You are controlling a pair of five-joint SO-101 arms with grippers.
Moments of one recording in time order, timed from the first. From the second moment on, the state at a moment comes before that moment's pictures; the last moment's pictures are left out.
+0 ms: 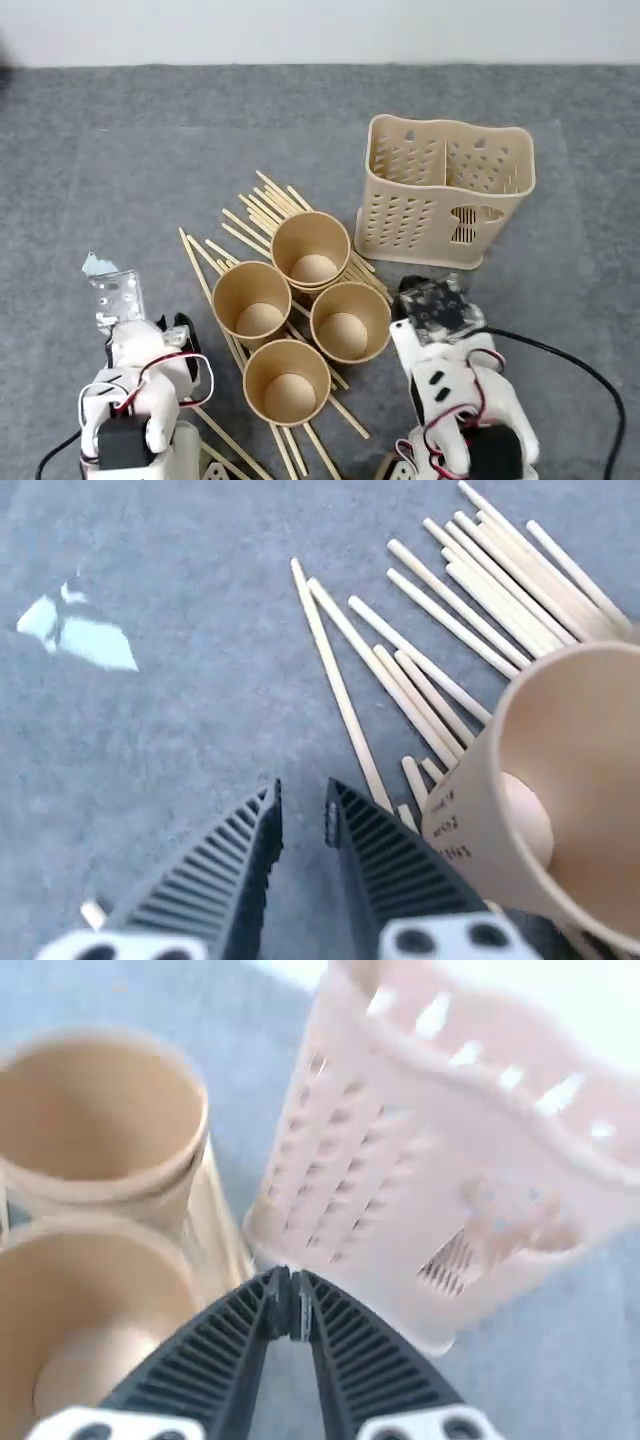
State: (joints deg) left arm -9.2 -103.7 86.3 76.5 9.7; right arm -11.1 -104.1 72.8 62.9 15.2
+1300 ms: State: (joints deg) left arm -9.2 -103.7 87.7 74.6 6.2; right arm -22.8 -37.2 35.9 84.0 -5.7
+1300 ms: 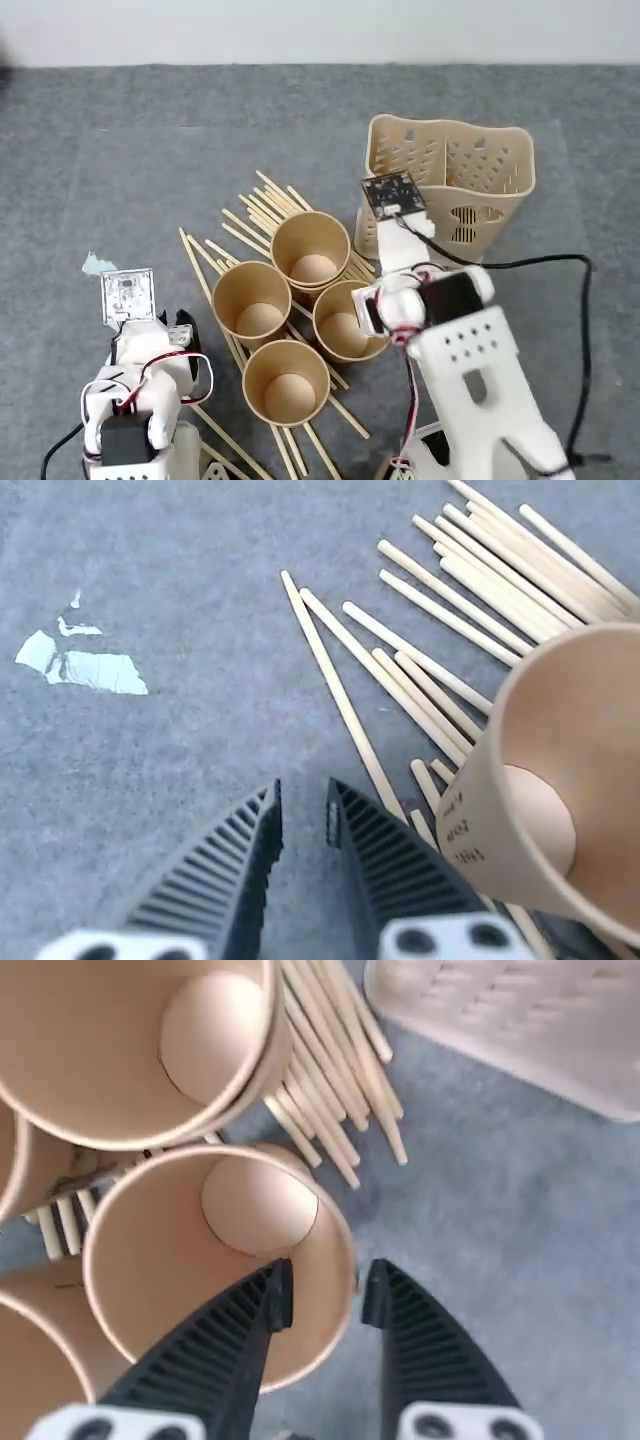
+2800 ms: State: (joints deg) left arm -9.2 -103.7 88.0 74.6 6.2; right arm 10.7 -22.2 -22.4 93.7 7.8
